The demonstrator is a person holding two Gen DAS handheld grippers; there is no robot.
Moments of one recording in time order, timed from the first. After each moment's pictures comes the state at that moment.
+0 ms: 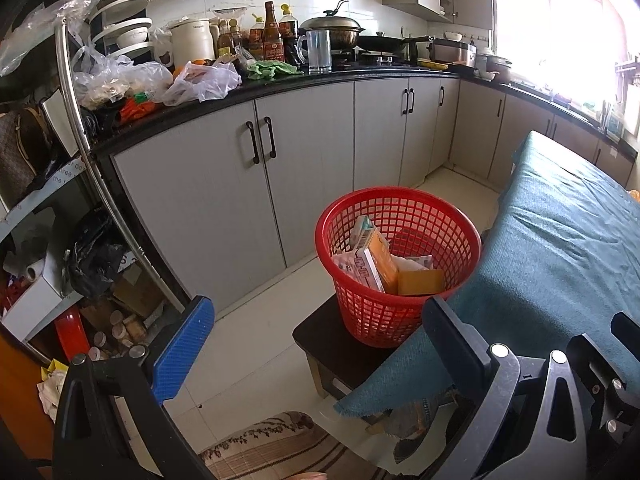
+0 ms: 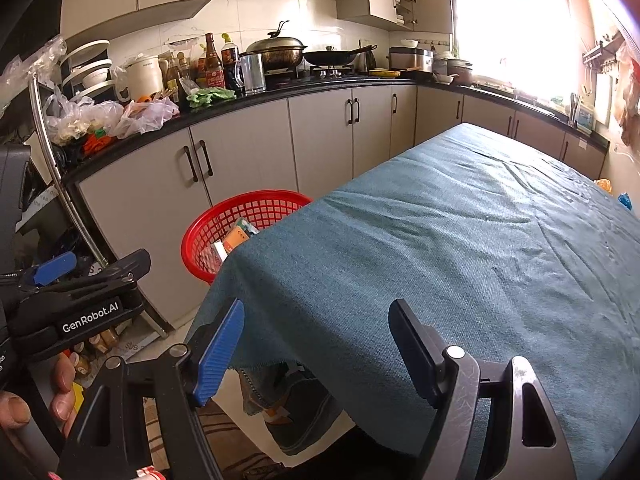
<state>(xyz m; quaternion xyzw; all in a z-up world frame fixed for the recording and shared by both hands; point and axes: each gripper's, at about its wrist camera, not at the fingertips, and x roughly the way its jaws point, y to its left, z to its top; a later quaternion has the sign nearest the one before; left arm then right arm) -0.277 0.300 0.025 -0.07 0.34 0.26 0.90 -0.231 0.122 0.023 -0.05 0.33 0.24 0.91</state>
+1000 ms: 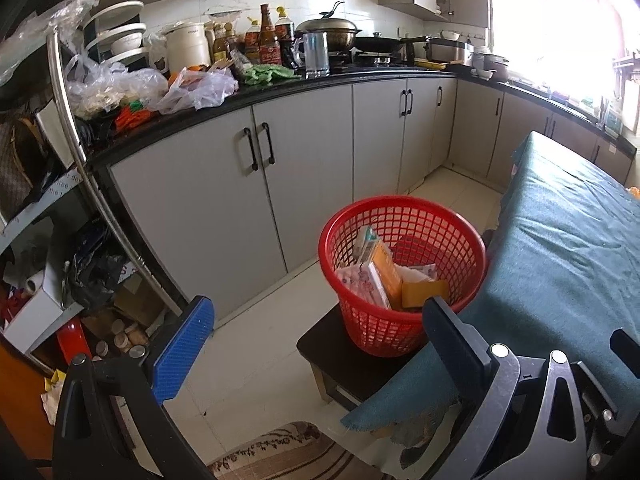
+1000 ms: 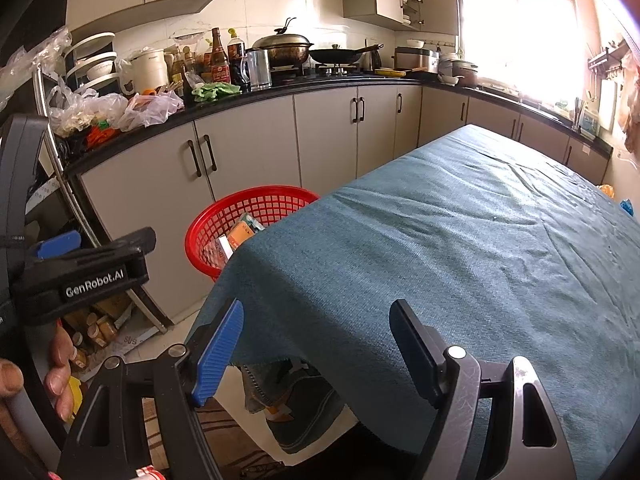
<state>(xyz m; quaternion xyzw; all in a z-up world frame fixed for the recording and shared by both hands) -0.267 0.310 0.036 -0.06 0.33 0.25 0.91 -0.236 0.128 0.020 -0.06 0.33 0.24 0.91</state>
